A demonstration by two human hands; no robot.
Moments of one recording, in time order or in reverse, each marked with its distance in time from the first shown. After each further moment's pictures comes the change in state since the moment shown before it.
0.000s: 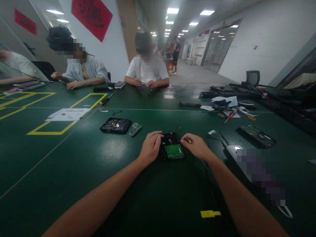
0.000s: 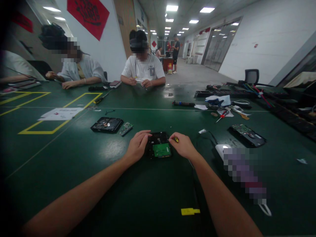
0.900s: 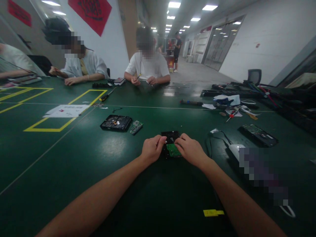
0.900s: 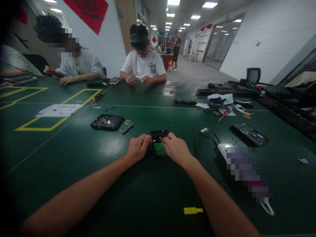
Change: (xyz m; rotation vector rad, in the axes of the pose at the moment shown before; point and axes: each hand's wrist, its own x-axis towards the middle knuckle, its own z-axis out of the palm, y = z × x) left_hand -0.008 0.016 -0.008 0.134 -0.049 -0.022; right_hand -0.013 -0.054 0.023 -0.568 -0.126 -0.145
